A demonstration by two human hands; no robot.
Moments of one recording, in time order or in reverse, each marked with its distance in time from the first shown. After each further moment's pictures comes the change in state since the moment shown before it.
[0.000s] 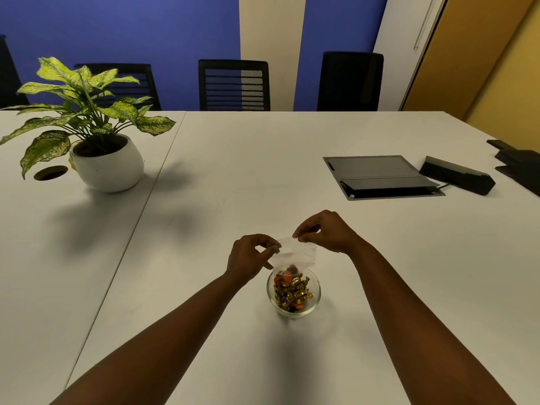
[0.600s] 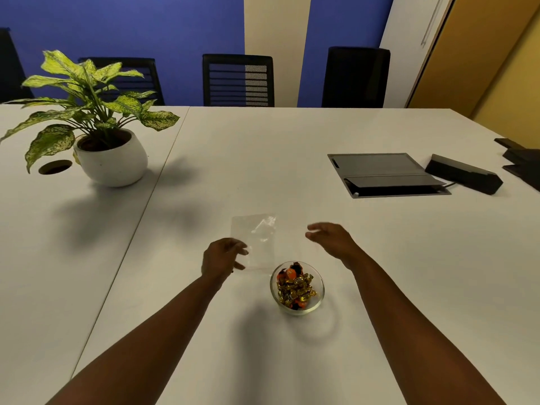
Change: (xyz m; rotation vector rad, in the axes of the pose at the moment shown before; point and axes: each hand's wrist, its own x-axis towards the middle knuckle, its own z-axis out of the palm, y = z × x) left_hand -0.005 -0.037 -0.035 -0.096 0.161 -0.327; right_hand -0.003 0.022 0.023 0.288 0.111 0.361
